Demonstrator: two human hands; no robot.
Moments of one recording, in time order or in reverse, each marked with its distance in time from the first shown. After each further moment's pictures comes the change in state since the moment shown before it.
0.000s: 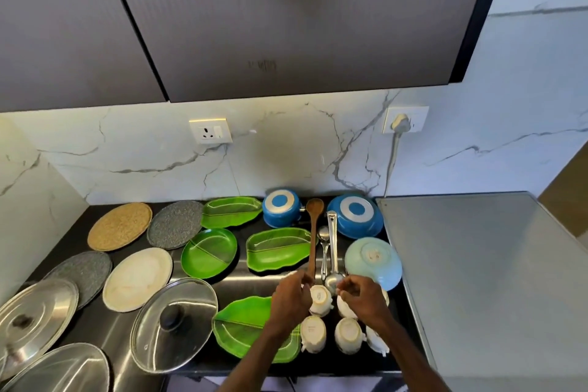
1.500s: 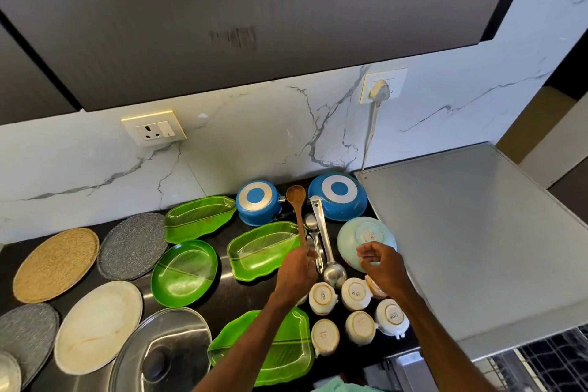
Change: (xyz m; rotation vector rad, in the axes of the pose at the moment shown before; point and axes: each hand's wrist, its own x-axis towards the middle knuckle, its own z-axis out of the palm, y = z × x) left_hand 0.097 -0.007 0.014 -0.055 -0.223 0.147; right_hand 0.041 0.011 -0.020 0.035 0.270 0.213
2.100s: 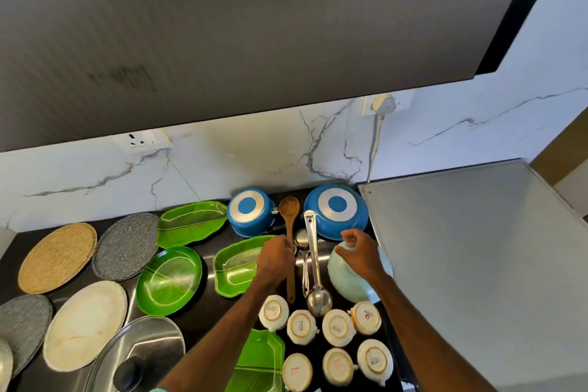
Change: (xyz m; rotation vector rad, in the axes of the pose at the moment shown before) left_hand 0.090 0.017 -0.008 0.159 0.016 -0.358; right_hand 0.117 -0.011 0.007 0.011 -0.170 0.028
